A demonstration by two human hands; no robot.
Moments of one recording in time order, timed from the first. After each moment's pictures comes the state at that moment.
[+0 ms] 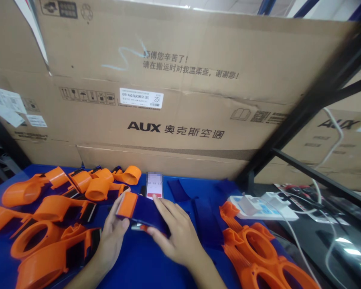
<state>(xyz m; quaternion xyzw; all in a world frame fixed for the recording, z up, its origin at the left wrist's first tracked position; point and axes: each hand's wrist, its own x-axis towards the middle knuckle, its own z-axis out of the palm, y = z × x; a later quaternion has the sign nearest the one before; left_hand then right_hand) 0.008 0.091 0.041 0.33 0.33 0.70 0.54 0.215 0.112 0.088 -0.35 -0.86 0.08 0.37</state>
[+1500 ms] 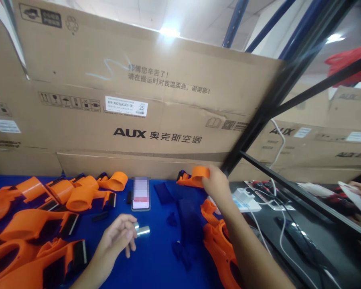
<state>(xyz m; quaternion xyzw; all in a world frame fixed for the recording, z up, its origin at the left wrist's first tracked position) 0.023 0.090 0.031 0.44 0.36 0.55 0.62 0.368 0.218 0.156 -0.71 -0.64 -0.06 0.31</state>
